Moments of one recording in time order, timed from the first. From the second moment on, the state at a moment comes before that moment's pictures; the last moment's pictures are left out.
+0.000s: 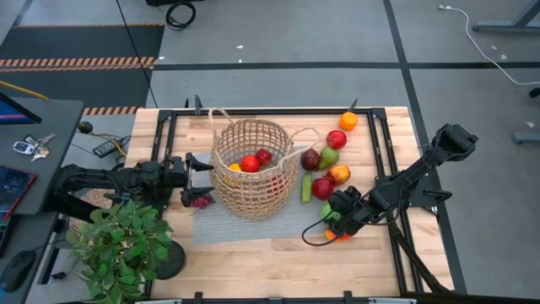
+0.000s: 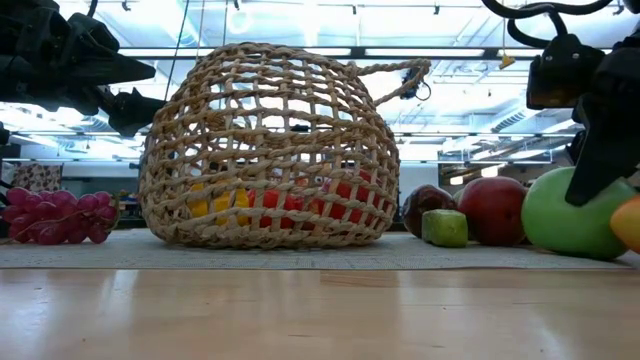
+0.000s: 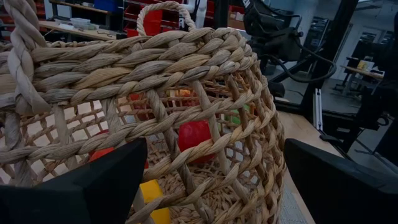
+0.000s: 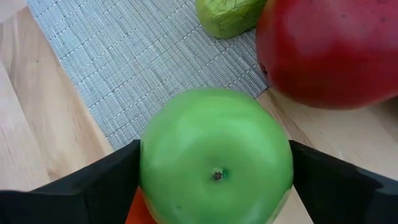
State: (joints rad) left arm -0.04 0.16 0.01 0.12 -0.13 -0.20; right arm 0.59 1.33 0.59 -0.47 0.39 1.13
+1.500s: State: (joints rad) left arm -0.04 0.16 0.01 0.12 -0.13 -0.20; right arm 0.56 1.23 0.59 -0.45 0.38 1.09
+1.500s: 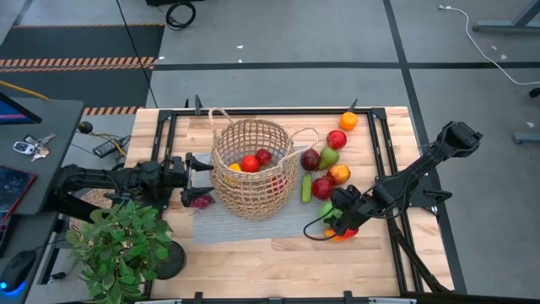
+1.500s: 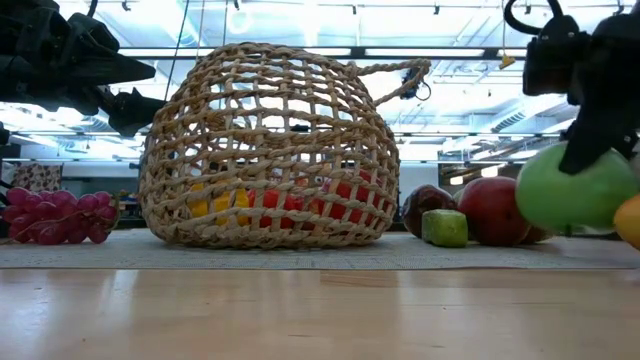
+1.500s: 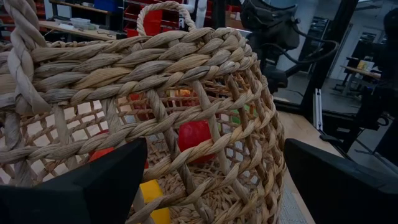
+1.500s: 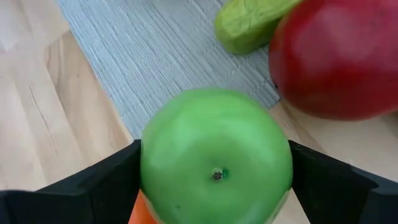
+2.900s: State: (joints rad) left arm -0.04 0.16 0.01 0.12 -0.13 -0.20; right arm 0.48 1.19 0.70 -0.32 0.40 0.83
